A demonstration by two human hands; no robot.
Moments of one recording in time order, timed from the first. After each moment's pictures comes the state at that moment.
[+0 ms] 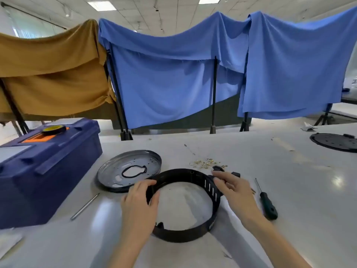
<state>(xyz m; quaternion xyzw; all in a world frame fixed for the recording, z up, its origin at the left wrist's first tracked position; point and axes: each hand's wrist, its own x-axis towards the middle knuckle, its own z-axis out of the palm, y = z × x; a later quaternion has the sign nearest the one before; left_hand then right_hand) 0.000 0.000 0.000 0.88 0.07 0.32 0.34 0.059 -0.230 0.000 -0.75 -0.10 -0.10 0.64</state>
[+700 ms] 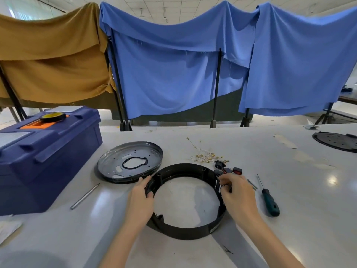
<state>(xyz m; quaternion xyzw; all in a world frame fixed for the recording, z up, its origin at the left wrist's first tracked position) 0.019 0.014 -0.014 0.88 0.14 0.16 0.43 0.061 -0.221 -0.016 -0.90 -0.04 -0.20 0.38</state>
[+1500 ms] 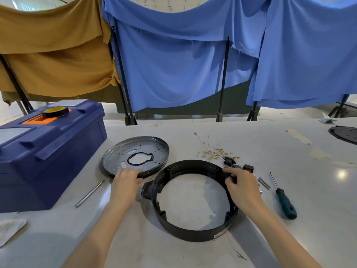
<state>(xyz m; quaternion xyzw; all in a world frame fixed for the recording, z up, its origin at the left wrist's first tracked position) 0.071 0.092 -0.030 0.97 0.13 0.18 0.13 0.093 -0.212 -0.021 -0.90 -0.05 -0.16 0.39</state>
